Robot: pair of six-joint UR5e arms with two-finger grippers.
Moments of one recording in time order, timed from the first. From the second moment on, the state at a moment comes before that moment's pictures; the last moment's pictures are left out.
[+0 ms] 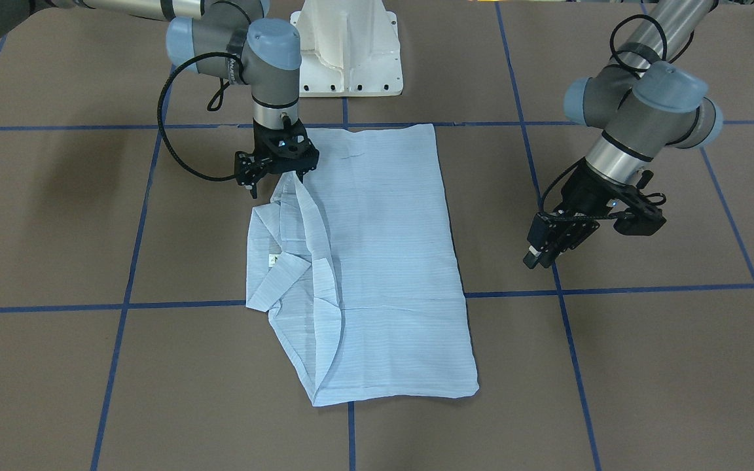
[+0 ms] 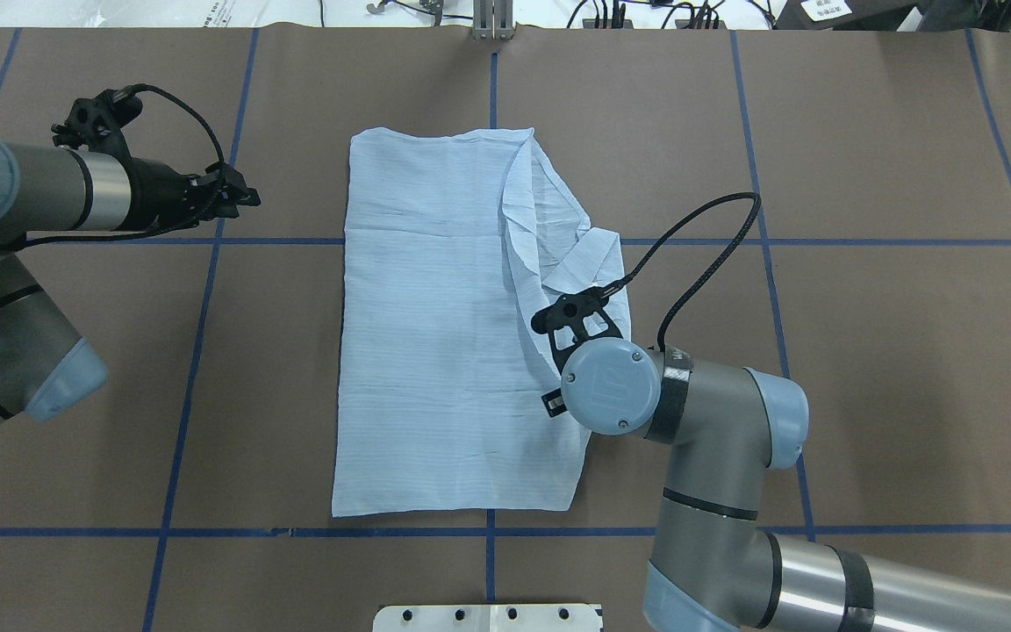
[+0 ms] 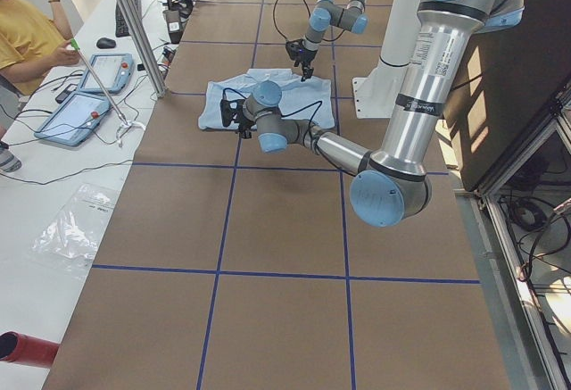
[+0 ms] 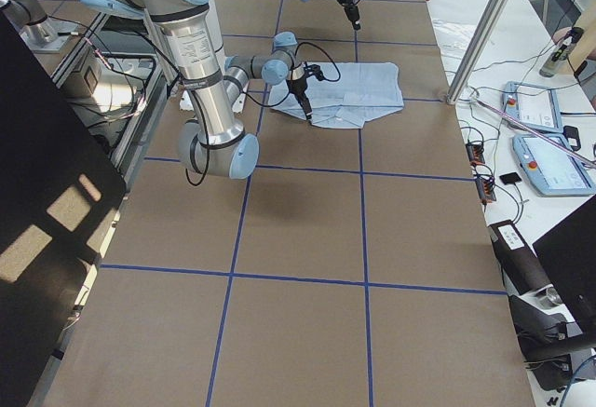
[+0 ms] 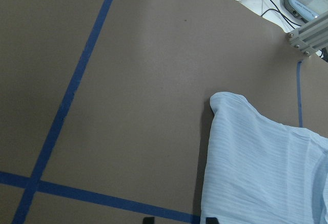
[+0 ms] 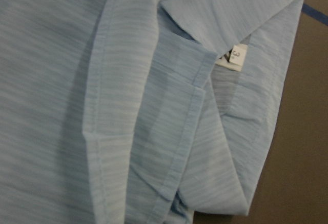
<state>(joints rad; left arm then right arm) -0.83 -1.86 -1.60 -2.48 -1.89 -1.49 0.35 -1.05 1.76 -1.61 1.52 0.92</state>
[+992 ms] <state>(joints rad) -0.83 -1.86 -1.60 -2.48 -1.89 -1.49 0.39 -1.13 1.86 -1.50 1.66 1.31</state>
